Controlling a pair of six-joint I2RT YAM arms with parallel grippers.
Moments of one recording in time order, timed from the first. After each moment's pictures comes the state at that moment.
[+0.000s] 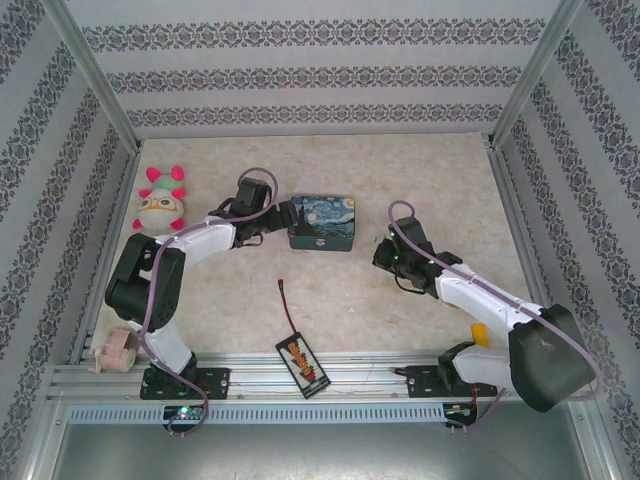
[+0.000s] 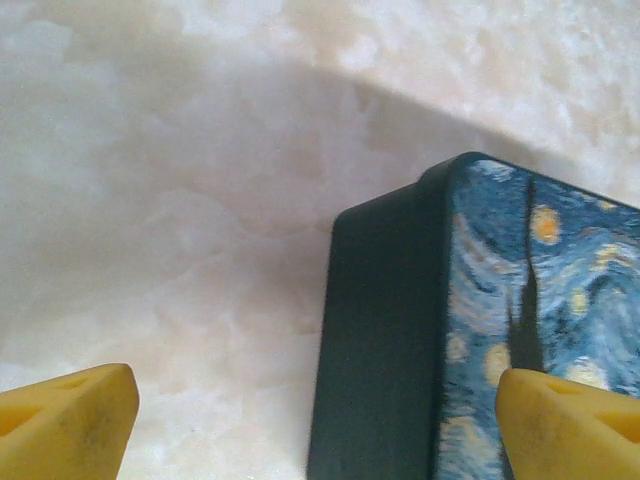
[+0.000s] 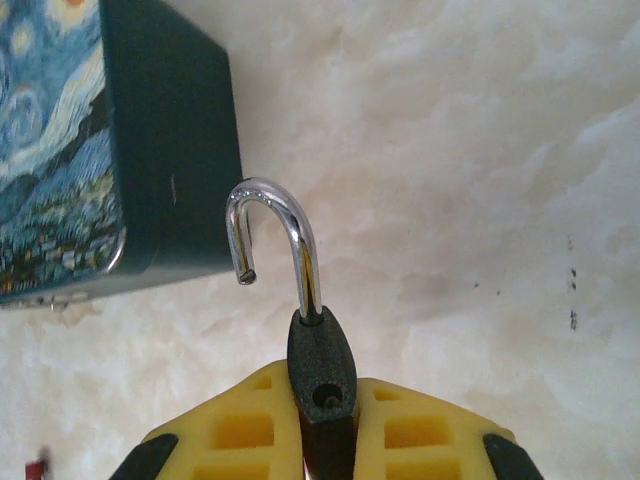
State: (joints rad) left arm -0.36 1.74 1.06 -0.14 0.08 -0.63; right arm 0.47 1.24 0.67 -0.33 0.02 0.81
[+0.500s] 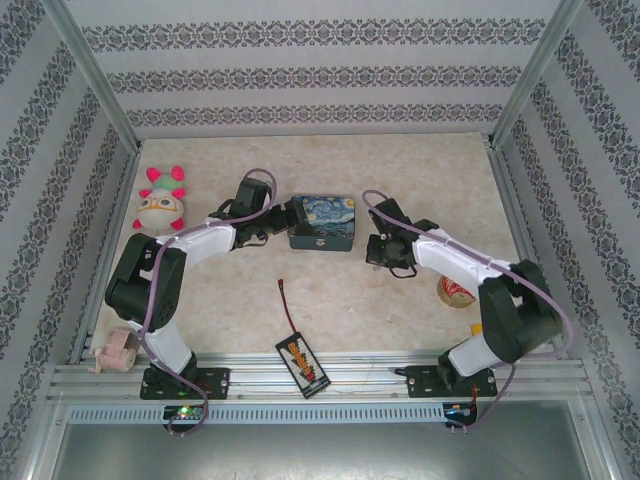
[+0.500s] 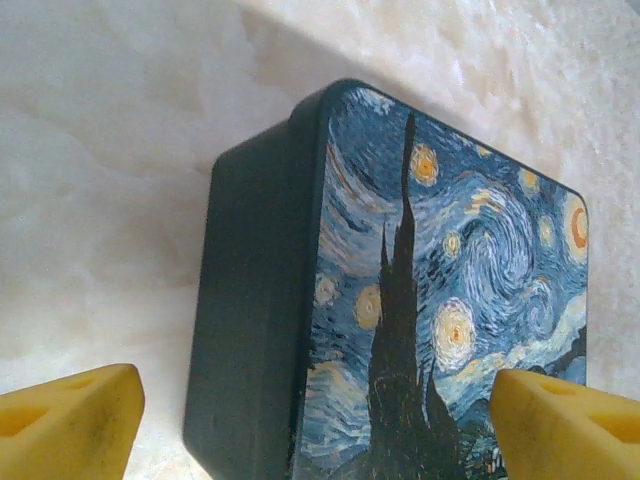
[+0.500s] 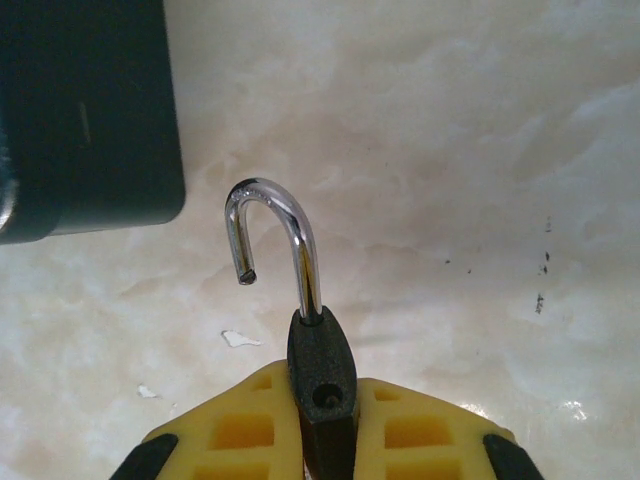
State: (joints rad) left arm -0.36 1.74 1.02 -0.05 0.29 -0.76; right arm 0.46 1.54 0.95 -0.61 0.03 0.67
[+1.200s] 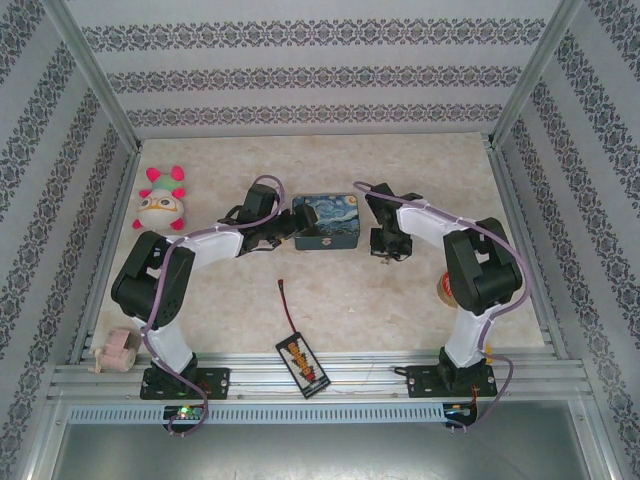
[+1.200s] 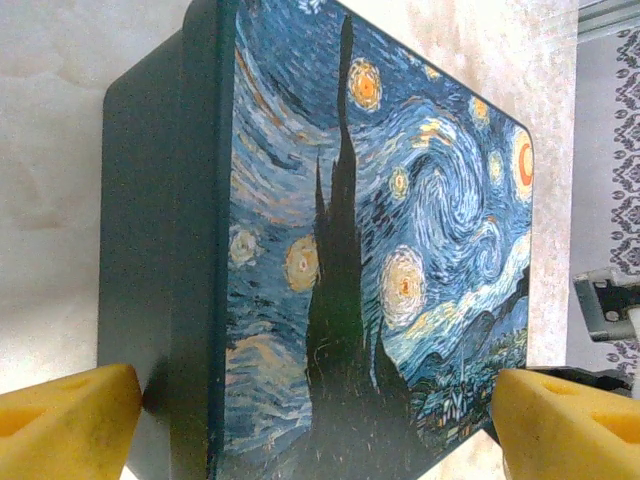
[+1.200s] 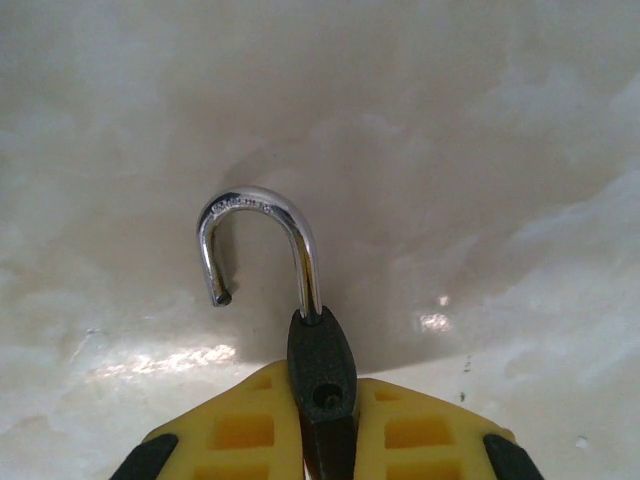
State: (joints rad) left arm -0.42 1.77 0.99 0.07 0.36 -0.88; right arm 0.37 1.85 1.20 -0.83 0.09 0.53
